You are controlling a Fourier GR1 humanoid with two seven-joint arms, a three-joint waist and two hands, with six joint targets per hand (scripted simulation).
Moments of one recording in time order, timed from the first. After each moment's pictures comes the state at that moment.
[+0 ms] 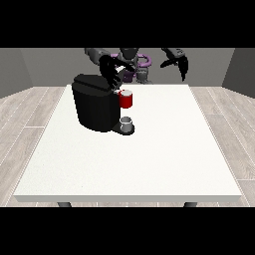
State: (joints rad) left arm -0.28 0.06 0.08 -1.41 -0.13 -0.25 -0.09; right arm -0.85 -0.24 -0.08 -1.02 0.13 -0.08 0.24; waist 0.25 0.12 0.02
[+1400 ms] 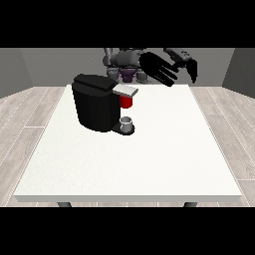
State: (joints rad) left arm -0.50 0.05 0.01 -1.41 -0.11 -0.33 -0.12; right arm -1.01 -0.39 -0.16 -1.26 0.19 -0.04 0.46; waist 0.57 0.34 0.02
